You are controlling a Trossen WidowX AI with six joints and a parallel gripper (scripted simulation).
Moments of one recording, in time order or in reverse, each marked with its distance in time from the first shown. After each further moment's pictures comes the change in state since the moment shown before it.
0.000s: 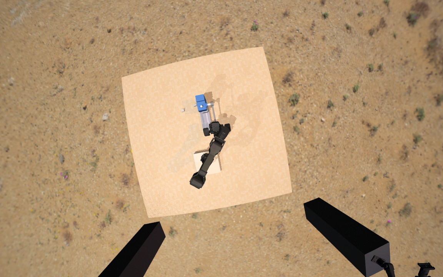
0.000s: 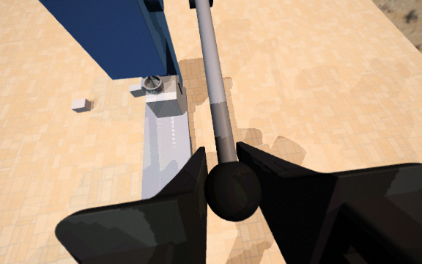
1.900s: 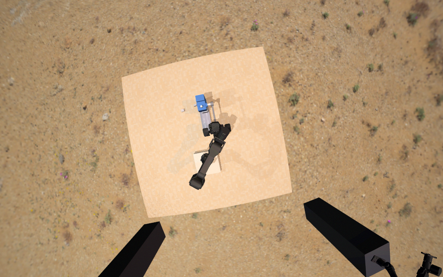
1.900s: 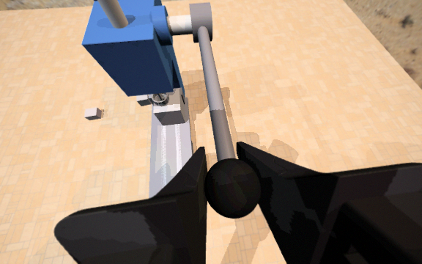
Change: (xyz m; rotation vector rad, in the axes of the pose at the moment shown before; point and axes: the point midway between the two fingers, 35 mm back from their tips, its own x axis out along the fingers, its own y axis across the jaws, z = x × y) arm -0.022 0.000 0.019 -0.003 -0.012 -0.002
